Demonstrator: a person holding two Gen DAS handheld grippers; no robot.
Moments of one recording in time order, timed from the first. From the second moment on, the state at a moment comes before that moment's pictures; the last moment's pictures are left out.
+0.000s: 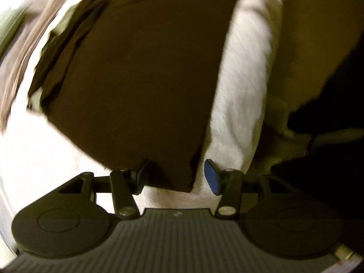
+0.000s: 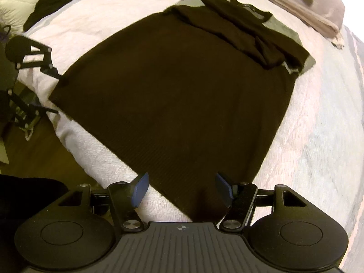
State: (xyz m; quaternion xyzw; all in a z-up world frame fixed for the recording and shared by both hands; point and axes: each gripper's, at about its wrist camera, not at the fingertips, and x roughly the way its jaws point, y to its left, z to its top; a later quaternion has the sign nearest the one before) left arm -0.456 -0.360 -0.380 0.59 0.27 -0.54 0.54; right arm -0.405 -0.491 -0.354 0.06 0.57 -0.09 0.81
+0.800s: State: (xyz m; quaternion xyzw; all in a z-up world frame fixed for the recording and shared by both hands) left arm -0.344 -0.395 -0.294 0.37 0.42 -0.55 0.62; right arm -0.395 -0.431 -0.394 -0.12 0.53 0.00 0.84
